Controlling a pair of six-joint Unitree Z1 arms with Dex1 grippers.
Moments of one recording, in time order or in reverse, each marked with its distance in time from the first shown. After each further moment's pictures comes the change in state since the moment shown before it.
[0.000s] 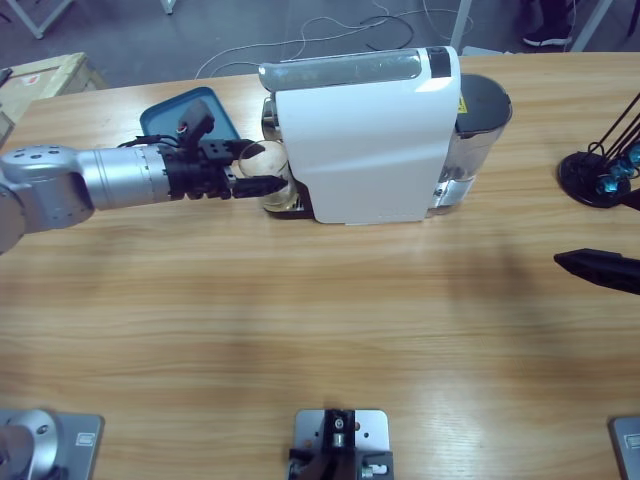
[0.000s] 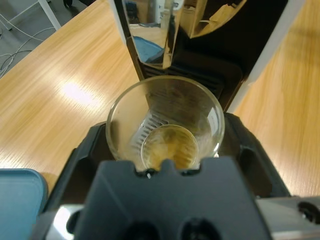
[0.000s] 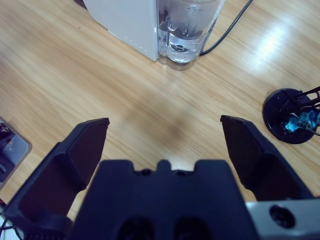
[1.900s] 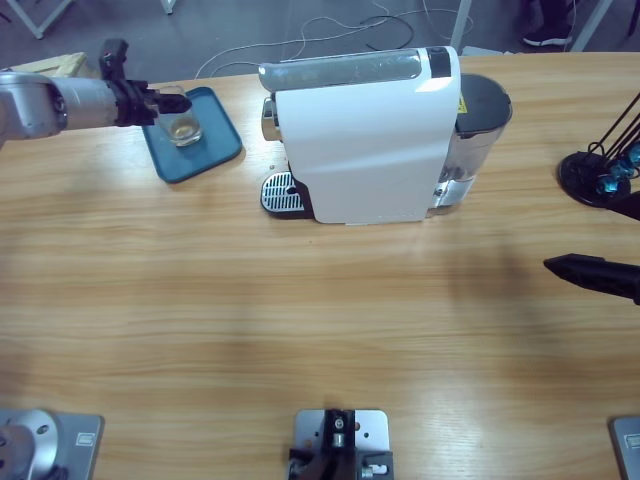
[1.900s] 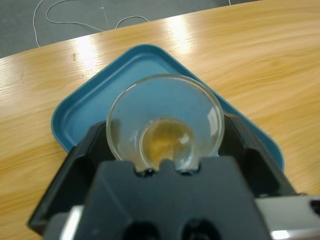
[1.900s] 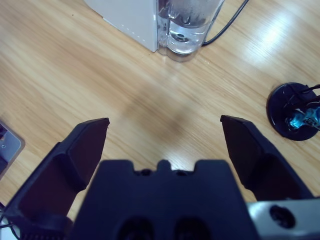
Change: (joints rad) arm 0 0.309 0.100 -0.429 0.443 0.406 -0.288; arm 1 0.000 0.050 -0.002 0.003 0.000 0.000
